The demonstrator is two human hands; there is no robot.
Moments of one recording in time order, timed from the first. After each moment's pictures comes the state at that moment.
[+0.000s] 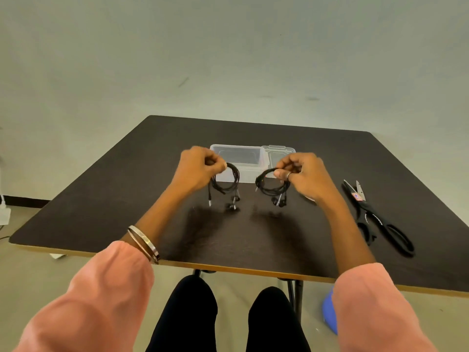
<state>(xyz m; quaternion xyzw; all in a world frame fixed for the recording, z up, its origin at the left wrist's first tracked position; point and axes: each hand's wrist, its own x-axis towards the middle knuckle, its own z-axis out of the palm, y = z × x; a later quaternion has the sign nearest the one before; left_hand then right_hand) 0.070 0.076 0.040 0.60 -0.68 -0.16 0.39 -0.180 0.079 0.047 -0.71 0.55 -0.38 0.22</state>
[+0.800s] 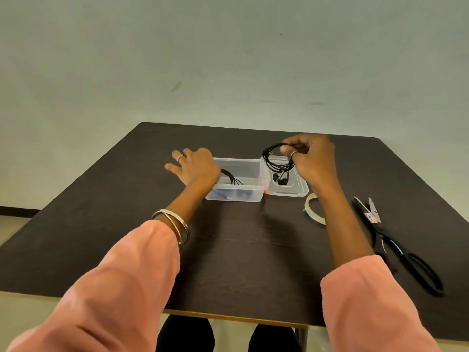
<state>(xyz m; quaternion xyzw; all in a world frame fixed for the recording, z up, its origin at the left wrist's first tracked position) 0.034 -0.009 0.038 0.81 -0.55 -0.05 0.19 -0.172 0.012 0.072 -0.63 0.56 -0.51 0.17</state>
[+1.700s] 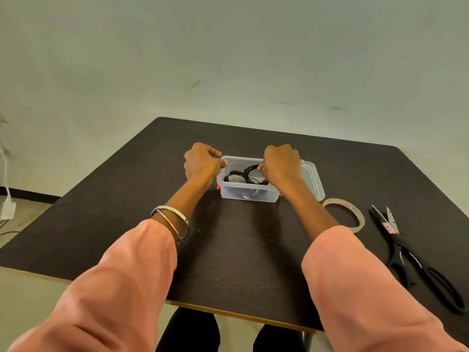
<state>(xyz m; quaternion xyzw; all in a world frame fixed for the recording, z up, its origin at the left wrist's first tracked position) 0.070 -0.012 0.033 0.72 -0.46 -0.22 0.47 -0.091 -0.024 0.048 -0.76 0.63 -0.16 -0.07</state>
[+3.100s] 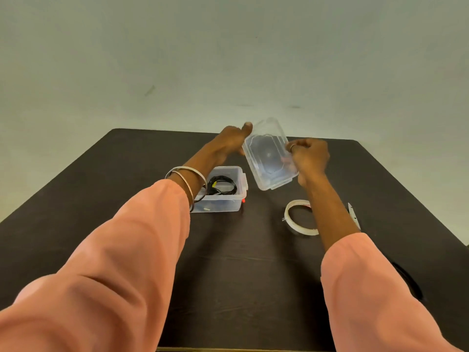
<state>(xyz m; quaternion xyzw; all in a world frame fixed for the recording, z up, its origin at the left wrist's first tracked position) -0.044 -0.067 0.094 0.56 -0.62 -0.43 0.33 -0.211 -0.043 0.066 -0.42 0.65 -0.58 0.24</state>
